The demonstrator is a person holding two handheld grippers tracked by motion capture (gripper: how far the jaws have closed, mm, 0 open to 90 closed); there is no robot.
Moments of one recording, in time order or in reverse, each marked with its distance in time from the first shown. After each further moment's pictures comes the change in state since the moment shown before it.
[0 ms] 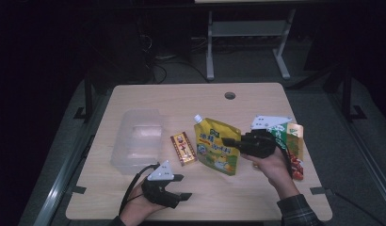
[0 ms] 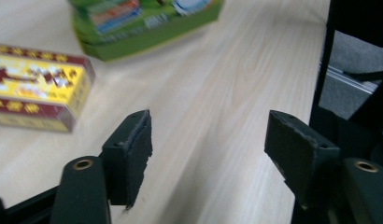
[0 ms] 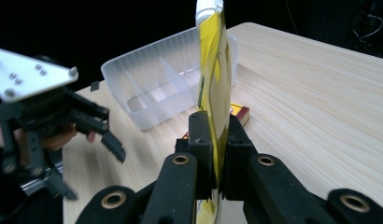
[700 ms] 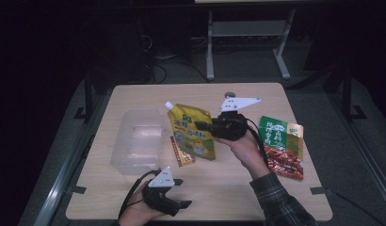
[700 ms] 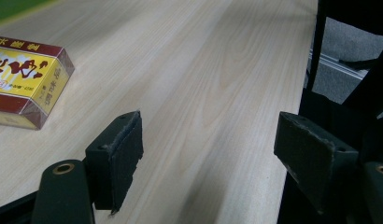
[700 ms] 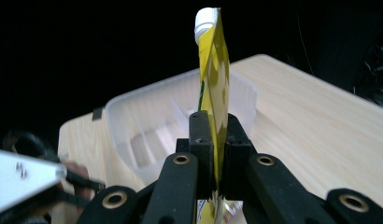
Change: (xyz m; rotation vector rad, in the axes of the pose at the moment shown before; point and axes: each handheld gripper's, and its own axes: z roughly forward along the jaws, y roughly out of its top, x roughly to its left) left arm -0.007 -0.008 0.003 0.016 -0.013 0.032; right arm 0.019 0.062 0.055 -0.036 0.029 -0.081
